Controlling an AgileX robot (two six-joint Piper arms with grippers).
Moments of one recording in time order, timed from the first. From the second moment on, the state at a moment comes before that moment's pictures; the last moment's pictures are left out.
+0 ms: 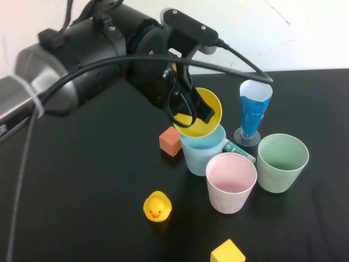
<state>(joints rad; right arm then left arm) -0.03 -0.01 0.03 0.71 0.45 -0.27 -0.62 1.74 -1.65 0.12 0.88 -0.01</state>
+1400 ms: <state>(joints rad) -0.03 -0.01 0.03 0.73 0.45 -0.30 -0.61 1.82 -1.84 0.07 1.04 0.02</state>
